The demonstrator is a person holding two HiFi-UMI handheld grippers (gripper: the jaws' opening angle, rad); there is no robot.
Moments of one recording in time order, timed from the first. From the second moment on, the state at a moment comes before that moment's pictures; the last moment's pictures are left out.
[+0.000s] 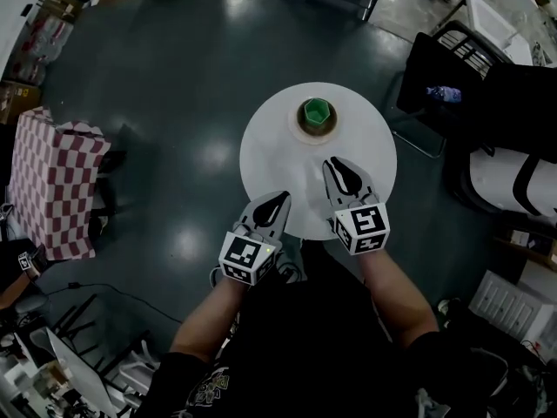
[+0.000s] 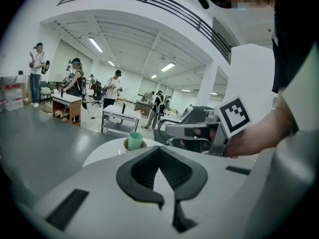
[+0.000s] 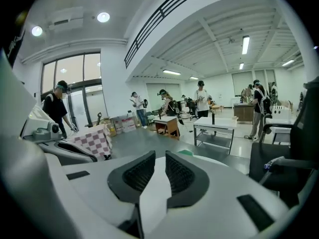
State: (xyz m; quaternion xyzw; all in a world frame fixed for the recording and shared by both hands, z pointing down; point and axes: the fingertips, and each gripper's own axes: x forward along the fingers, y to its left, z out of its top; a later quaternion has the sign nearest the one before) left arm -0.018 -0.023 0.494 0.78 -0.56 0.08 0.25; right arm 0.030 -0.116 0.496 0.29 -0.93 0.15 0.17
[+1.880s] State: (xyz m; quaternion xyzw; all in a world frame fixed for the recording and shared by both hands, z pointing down) left arm -0.031 0.010 0.503 0.74 -0.61 0.12 0.26; right arm -0.011 -0.238 0.587 0.35 -0.89 0.15 0.25
